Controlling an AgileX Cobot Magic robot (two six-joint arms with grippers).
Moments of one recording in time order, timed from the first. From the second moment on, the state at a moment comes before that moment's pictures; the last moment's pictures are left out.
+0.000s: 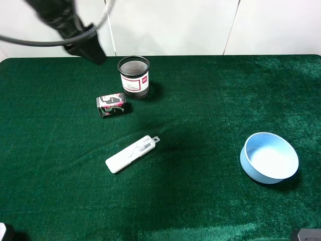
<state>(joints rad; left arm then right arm) -0.45 1.58 -1.34 -0.13 0.88 0.63 0.09 -0.01 -0.50 0.08 1.03 -0.23</state>
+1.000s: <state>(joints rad) -0.60 2.17 -1.75 0.02 0.92 0.66 0.09 -0.01 -0.50 0.08 1.03 -0.23</state>
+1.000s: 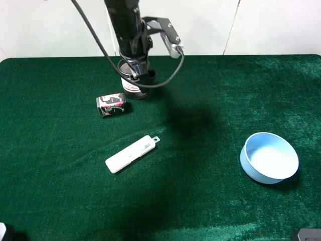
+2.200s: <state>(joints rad) -0.60 2.33 -1.76 0.11 0.80 0.61 0.09 -0.01 -0.50 0.08 1.03 -0.23</state>
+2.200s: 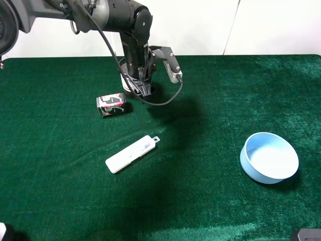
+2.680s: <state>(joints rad) -0.60 2.33 -1.76 0.11 0.80 0.61 0.09 -0.01 -0.50 0.08 1.03 -0.23</state>
